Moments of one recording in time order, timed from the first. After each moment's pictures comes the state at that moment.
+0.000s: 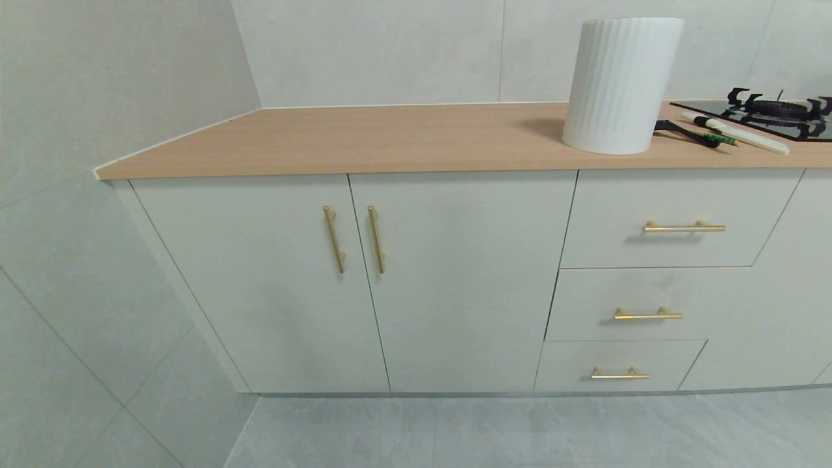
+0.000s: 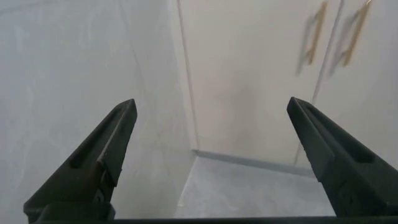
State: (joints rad) left arm -0.03 0.06 -0.27 0.15 0.32 0.11; right arm 0.01 0.05 -0.24 -0.06 -0.25 -0.10
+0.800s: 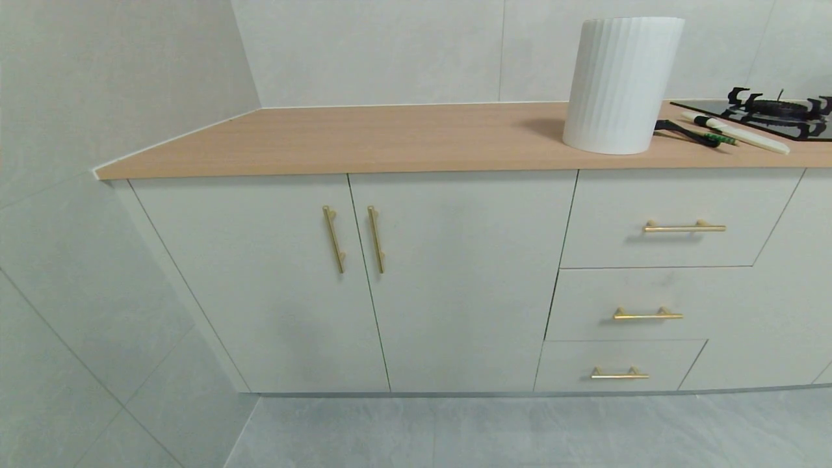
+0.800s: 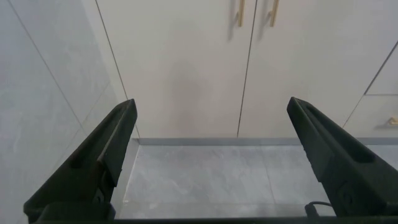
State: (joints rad) left arm -0.01 0.00 0.00 0.00 0.01 0.01; right arm 0.00 0.00 0.00 0.00 0.02 0.00
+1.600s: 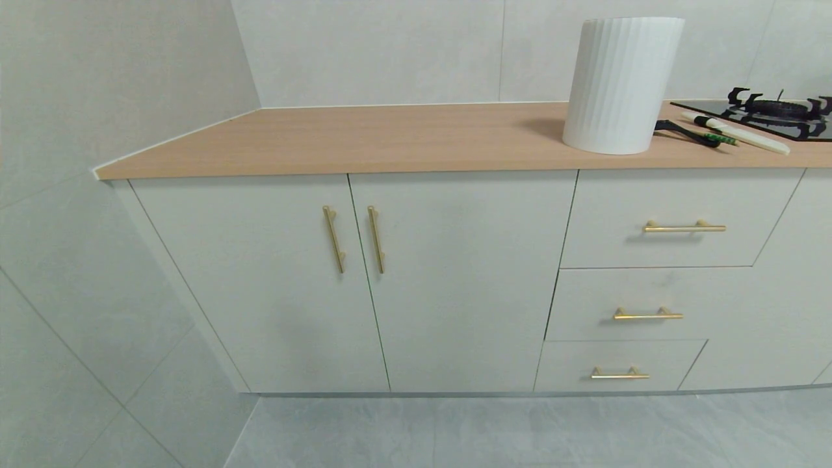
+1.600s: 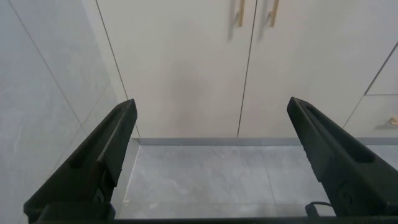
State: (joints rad) left arm -0.01 0.00 0.00 0.00 0.01 0.01; right arm 0.00 0.00 0.00 0.00 0.01 0.00
